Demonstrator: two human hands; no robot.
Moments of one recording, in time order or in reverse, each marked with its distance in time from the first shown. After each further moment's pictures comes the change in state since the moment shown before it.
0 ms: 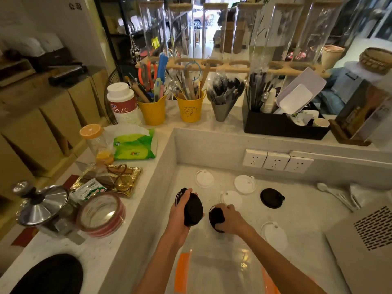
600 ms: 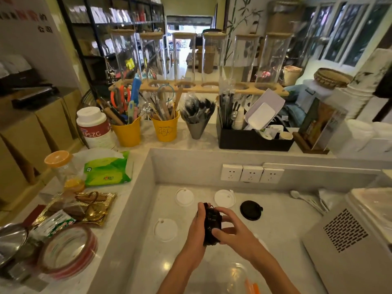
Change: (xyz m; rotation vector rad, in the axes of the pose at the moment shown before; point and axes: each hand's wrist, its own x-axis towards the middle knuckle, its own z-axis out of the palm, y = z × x) left_hand -0.014 -0.037 0.086 0.367 -0.198 -0.002; right_hand -0.117 -0.004 -0.065 0.783 0.227 -0.251
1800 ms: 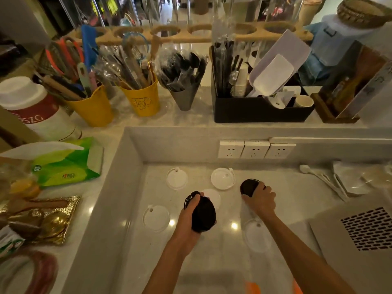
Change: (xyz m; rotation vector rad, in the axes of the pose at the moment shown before) left_hand 0.086 -0.024 -0.013 -0.355 -0.007 -0.230; right_hand 0.150 0.139 -0.099 -0.770 0.436 0.663
